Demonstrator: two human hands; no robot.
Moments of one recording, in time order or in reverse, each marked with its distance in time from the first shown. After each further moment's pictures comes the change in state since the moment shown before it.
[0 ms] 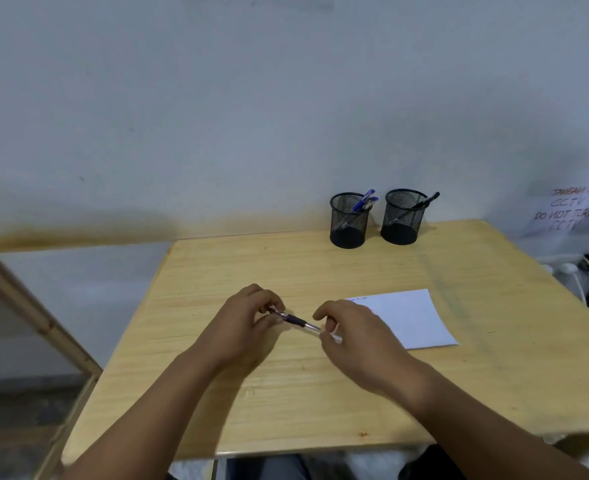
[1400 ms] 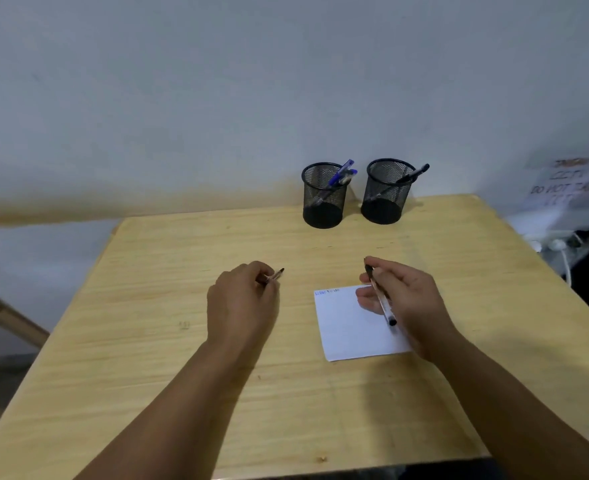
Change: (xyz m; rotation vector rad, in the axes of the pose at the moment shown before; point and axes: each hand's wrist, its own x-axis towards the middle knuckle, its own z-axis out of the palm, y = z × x) left_hand 0.058 0.037 0.073 0.087 0.342 -0.397; right_hand 0.027 0.097 -0.048 0.964 0.273 0.498
